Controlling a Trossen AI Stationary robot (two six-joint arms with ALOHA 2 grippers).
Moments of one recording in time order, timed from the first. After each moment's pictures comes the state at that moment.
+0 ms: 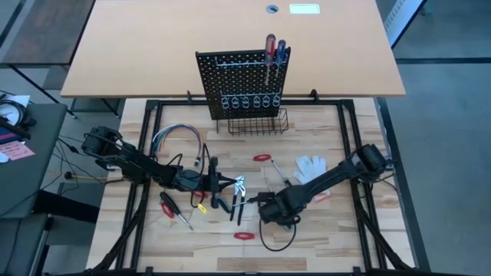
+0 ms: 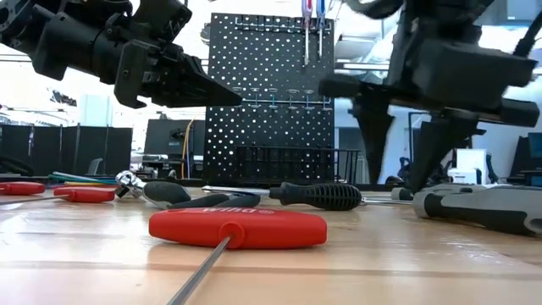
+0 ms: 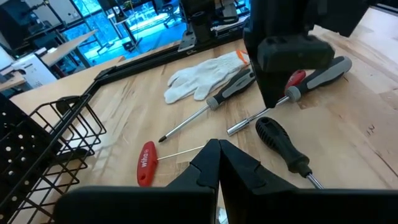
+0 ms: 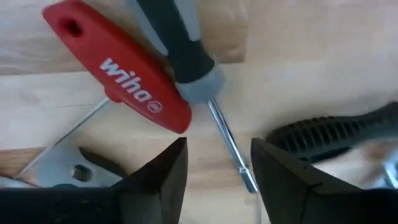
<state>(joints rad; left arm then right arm) -0.29 1.54 0.47 0.85 -0.42 0.27 0.40 1.97 1.35 -0.91 0.31 -1.15</state>
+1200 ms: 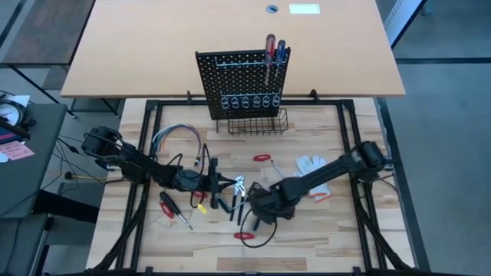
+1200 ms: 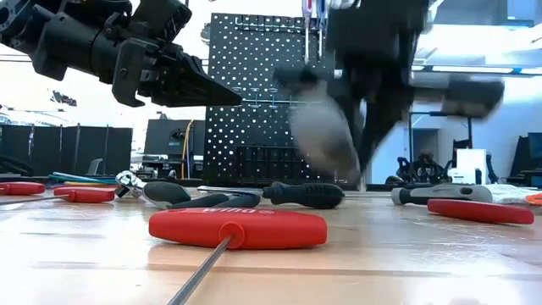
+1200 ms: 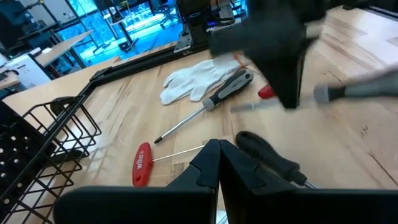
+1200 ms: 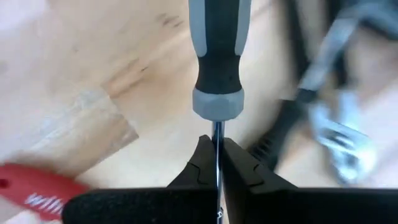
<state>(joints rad) -0.29 1.54 0.47 0.85 -0.41 0.26 0.35 1.96 1.40 -0.72 0.14 -0.74</state>
